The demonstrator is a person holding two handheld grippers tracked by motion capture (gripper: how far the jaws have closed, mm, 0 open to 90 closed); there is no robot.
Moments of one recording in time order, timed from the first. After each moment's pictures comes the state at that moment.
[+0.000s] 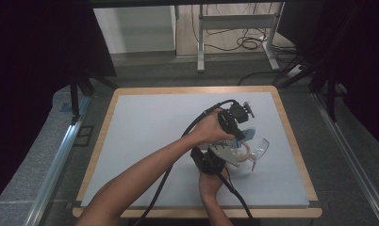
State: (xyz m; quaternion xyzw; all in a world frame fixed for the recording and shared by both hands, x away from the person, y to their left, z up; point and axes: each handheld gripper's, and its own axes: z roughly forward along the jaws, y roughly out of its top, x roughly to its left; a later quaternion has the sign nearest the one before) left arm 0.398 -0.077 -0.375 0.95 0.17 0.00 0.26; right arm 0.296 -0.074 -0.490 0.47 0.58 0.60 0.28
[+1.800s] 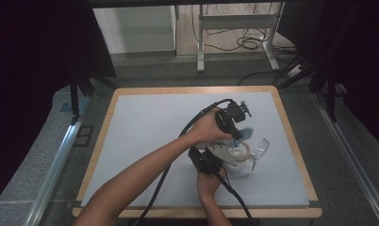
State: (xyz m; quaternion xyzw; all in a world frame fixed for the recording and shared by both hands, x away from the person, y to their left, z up) left arm 0.397 -0.070 -0.373 0.95 0.18 0.00 0.26; right arm 0.296 -0.068 -0.488 0.47 0.59 0.60 0.28
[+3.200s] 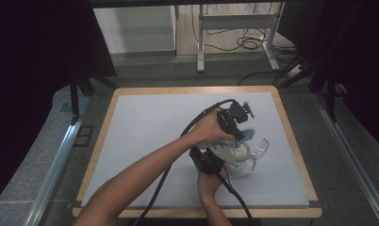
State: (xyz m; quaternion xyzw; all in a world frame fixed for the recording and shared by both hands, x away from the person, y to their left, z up) left arm 0.394 -0.075 -0.370 0.95 0.17 0.00 0.26; right arm 0.294 -0.071 -0.486 0.47 0.58 0.60 0.28
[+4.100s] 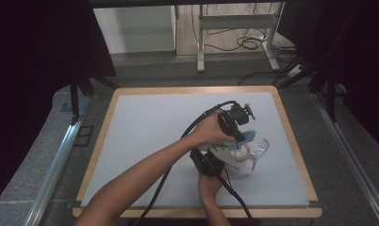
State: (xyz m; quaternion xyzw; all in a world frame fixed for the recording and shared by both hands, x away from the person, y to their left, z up) left arm 0.390 -0.077 -0.371 0.95 0.17 0.00 0.26; right arm 0.290 -0.073 -0.486 0.47 0.58 0.60 0.29
